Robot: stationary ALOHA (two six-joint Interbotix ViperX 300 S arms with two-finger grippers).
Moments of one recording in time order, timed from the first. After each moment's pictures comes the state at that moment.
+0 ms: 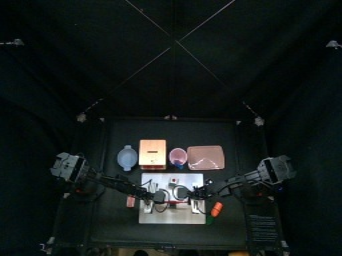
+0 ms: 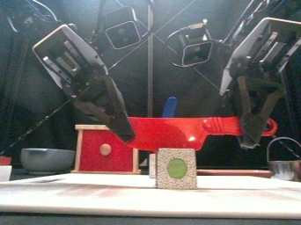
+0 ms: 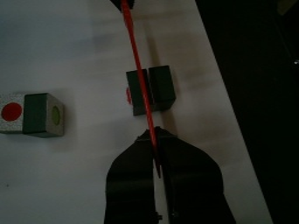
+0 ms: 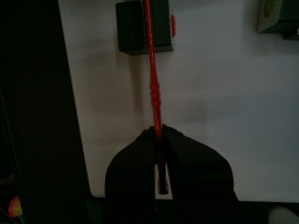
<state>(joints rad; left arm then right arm) -0.25 0.10 0.67 -0.04 0.00 0.00 0.19 -0.02 0.64 0.12 0.45 0.22</state>
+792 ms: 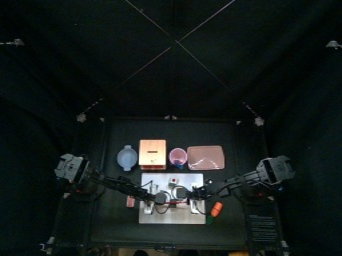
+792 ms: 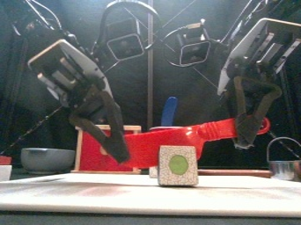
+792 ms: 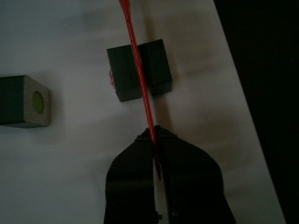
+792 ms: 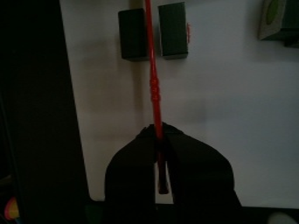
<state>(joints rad) -0.26 0.14 0.67 -0.04 0.01 0.00 0.19 0.00 0.64 0.11 0.45 0.22</state>
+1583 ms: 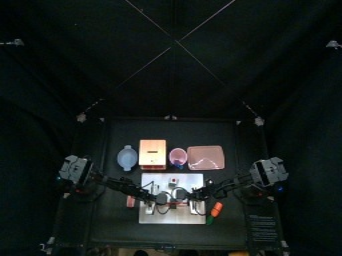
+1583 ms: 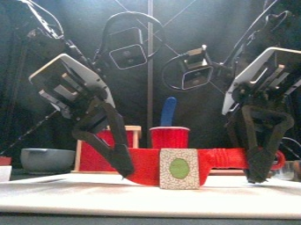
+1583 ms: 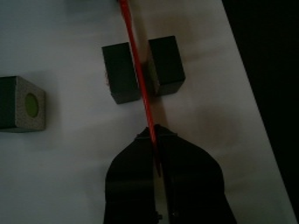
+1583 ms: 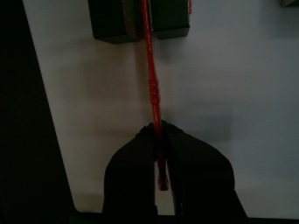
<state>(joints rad) -0.25 0.23 0.66 -0.04 0.00 0.00 0.19 0.09 0.66 0.13 0.41 0.22</state>
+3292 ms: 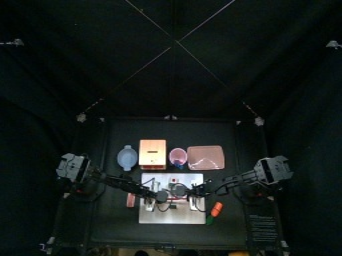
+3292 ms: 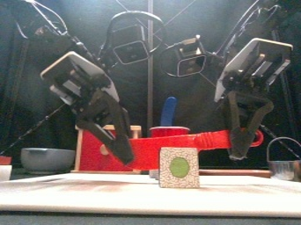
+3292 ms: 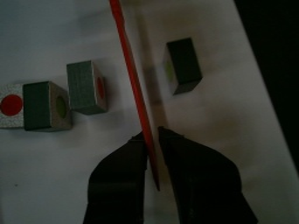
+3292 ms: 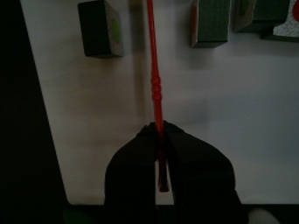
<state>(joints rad) -0.20 0.10 0.64 0.00 0.04 0.00 0.16 -0.01 0.64 0.05 0.51 0.22</state>
